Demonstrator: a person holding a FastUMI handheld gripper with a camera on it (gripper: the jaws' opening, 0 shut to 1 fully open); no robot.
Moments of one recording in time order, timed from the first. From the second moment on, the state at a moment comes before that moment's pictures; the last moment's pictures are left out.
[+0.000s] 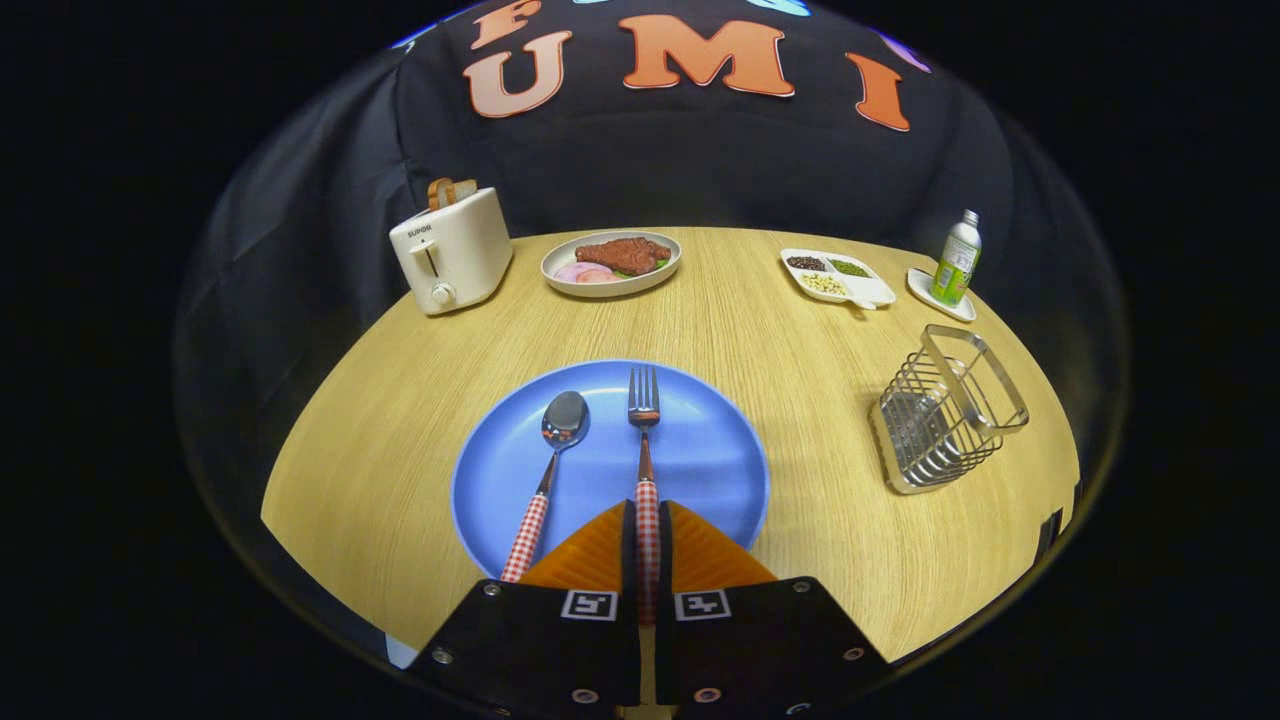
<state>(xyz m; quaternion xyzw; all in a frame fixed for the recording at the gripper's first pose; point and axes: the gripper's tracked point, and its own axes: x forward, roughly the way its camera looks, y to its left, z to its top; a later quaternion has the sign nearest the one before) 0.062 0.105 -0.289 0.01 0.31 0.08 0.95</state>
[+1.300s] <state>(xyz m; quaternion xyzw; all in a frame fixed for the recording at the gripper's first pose) 0.040 -0.117 -0.194 -0.06 0.47 0.10 0.87</state>
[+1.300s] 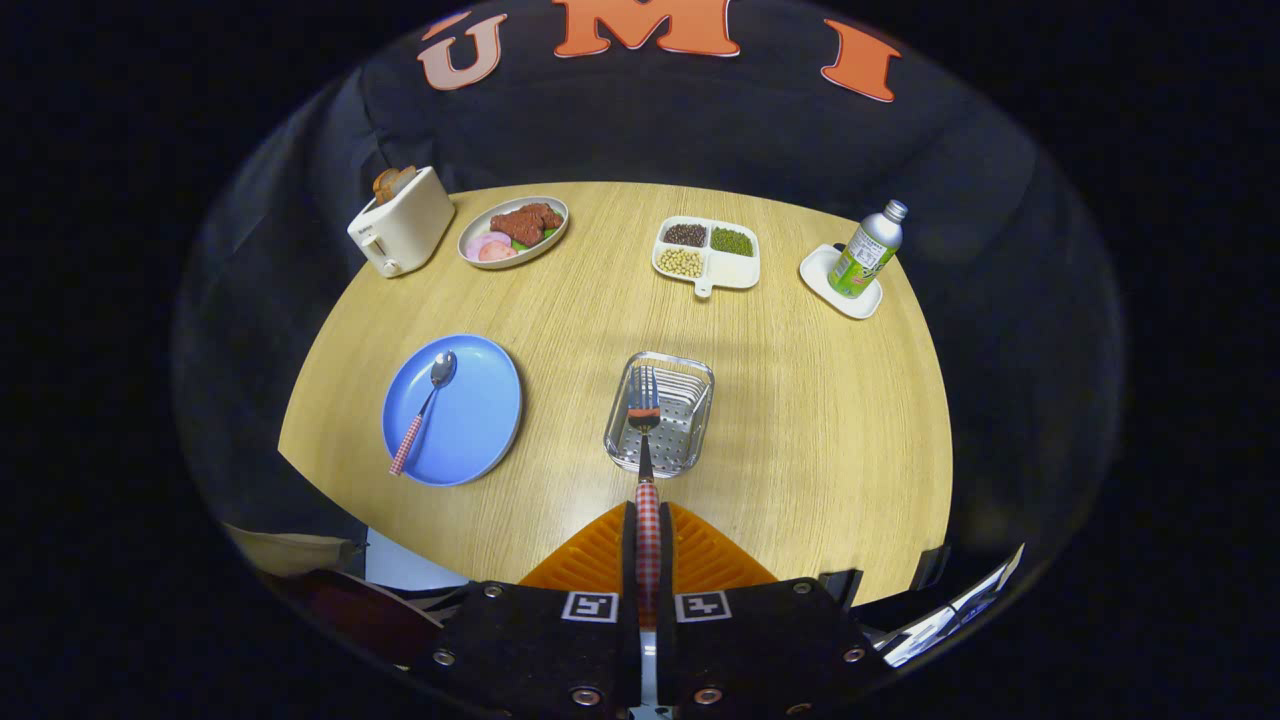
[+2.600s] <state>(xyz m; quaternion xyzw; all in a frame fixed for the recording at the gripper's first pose) 0.088 -0.117 -0.241 -0.07 0.63 0.08 0.77</state>
